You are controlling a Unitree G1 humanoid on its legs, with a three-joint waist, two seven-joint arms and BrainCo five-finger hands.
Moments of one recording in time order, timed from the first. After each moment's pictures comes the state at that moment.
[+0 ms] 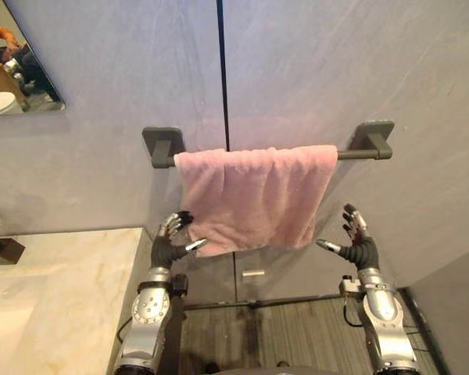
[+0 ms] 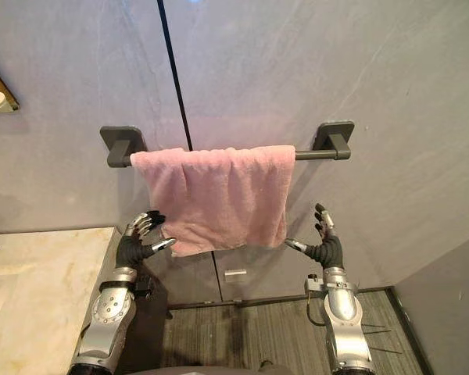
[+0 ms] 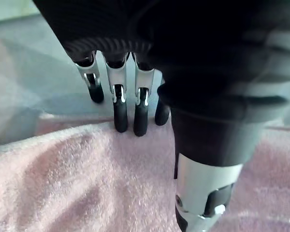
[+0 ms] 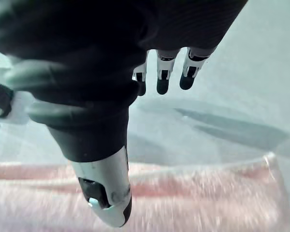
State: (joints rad) left arm 0.18 0.12 -0.01 0.03 -0.02 -0.25 0.11; right arm 0.19 -0.11 -0.14 0.02 0.05 -0.22 -0.04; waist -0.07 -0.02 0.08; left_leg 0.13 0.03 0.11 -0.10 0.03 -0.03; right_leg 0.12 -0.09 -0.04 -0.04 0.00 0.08
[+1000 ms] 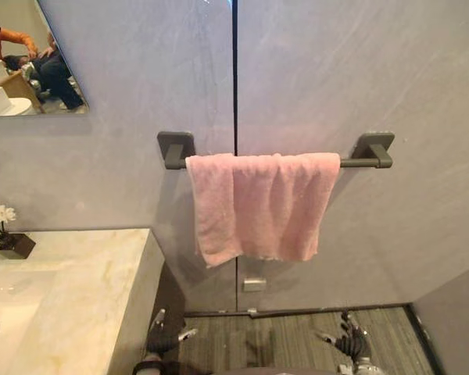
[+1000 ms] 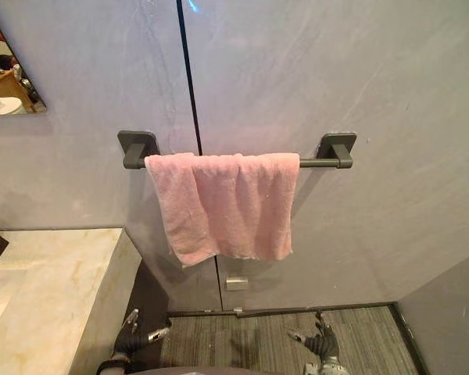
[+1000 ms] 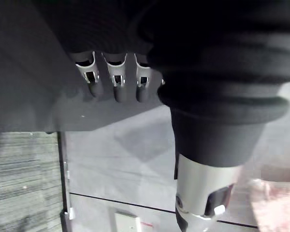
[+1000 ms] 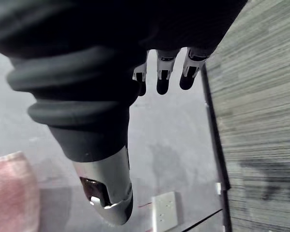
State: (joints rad) left arm 0.37 0.09 0.07 0.58 0.12 -0.19 0.09; right arm 0.38 -0.06 -0.15 0.59 -0.01 -0.19 -0.03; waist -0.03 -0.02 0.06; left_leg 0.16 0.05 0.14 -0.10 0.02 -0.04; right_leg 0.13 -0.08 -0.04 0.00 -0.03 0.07
